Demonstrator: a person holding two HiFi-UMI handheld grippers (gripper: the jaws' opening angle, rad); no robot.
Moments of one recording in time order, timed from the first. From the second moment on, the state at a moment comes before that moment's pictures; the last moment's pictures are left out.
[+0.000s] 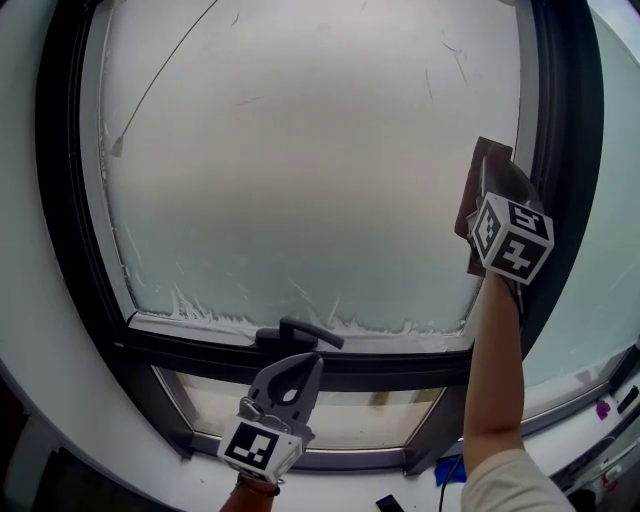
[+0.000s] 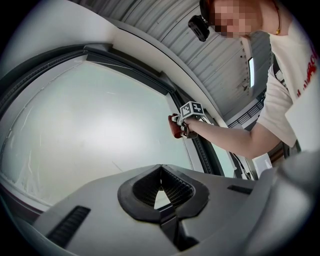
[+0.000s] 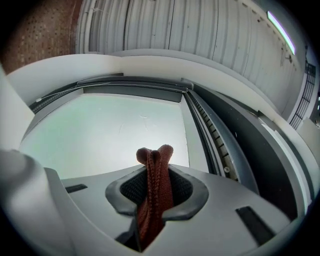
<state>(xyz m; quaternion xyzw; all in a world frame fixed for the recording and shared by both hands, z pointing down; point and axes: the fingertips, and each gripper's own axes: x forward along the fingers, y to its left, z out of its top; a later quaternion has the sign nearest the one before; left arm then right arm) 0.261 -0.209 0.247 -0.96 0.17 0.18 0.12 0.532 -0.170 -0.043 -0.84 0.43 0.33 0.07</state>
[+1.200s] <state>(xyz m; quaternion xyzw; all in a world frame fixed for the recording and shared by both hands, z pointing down) 0.280 -0.226 0.281 -0.97 0.18 0.14 0.10 0.508 -0.153 0.111 -0.80 0.53 0.23 0.16</state>
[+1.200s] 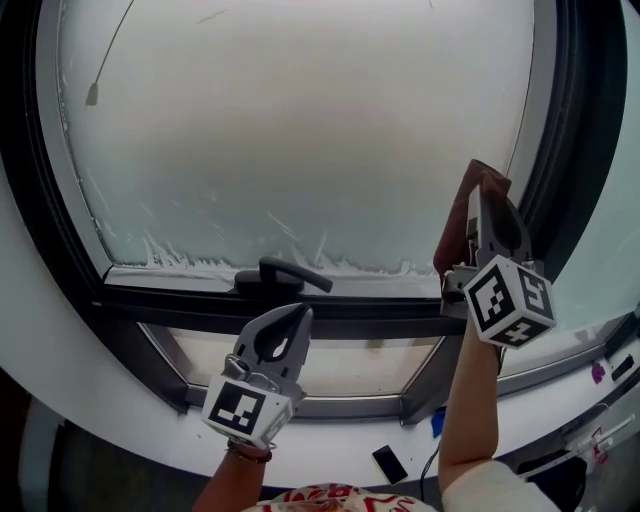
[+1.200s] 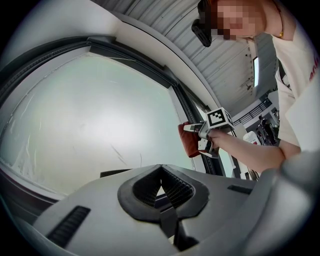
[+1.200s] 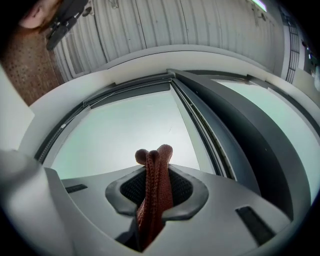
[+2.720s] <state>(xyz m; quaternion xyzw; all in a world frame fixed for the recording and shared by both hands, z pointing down) 0.283 -0.254 0.297 -0.96 0.23 0.15 0.07 0.398 -0.197 0.249 -0.75 0.63 0.16 0.11</state>
